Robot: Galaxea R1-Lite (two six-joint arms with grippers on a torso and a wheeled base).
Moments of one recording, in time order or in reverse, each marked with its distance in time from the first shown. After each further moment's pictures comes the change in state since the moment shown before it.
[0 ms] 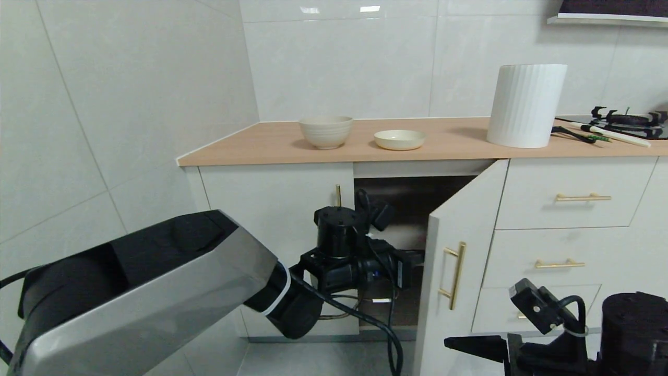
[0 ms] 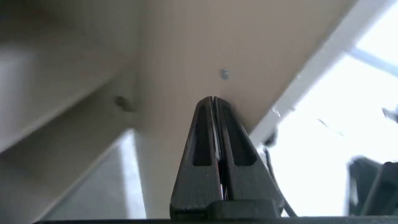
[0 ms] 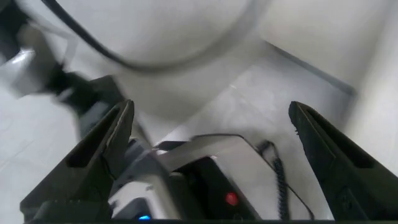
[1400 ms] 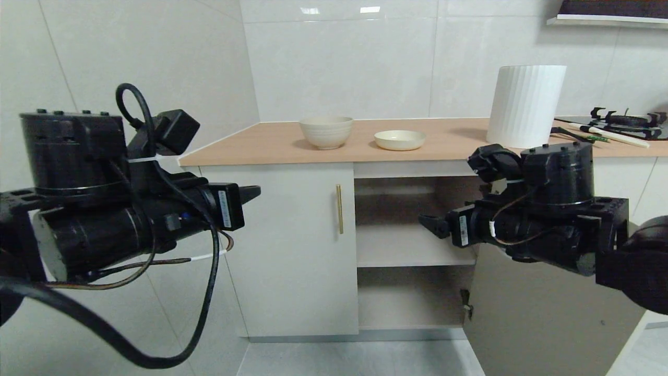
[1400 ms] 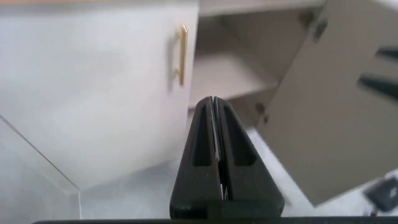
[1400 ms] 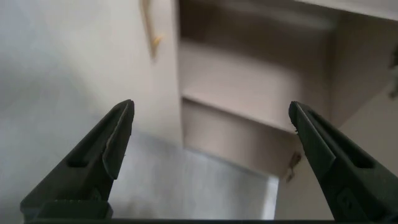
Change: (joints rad) left arm 0.334 -0.819 0.263 0.622 0.440 0.106; right arm -0.129 0.004 -0.868 0.917 -0.624 -0.281
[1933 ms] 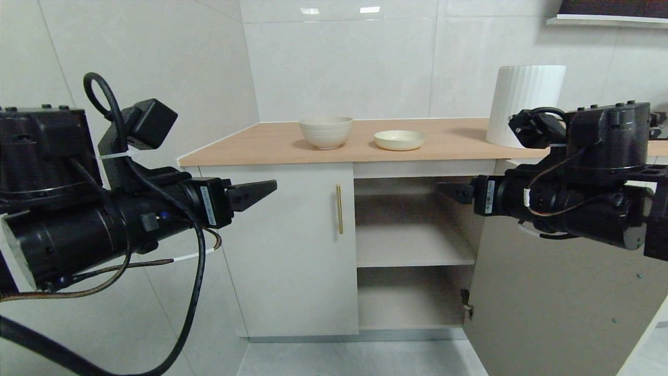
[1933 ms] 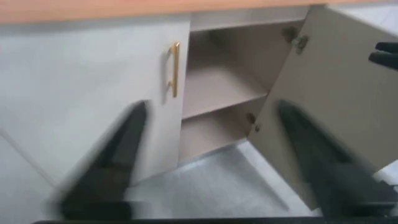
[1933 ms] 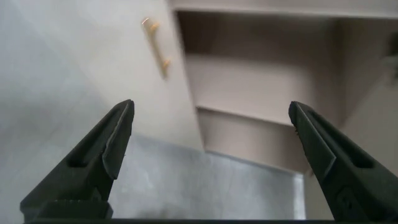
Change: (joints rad) left arm 0.020 -0.047 0.036 -0.061 -0.053 -0.003; right arm -0.047 -0.094 -0.057 0.081 0.019 0.154
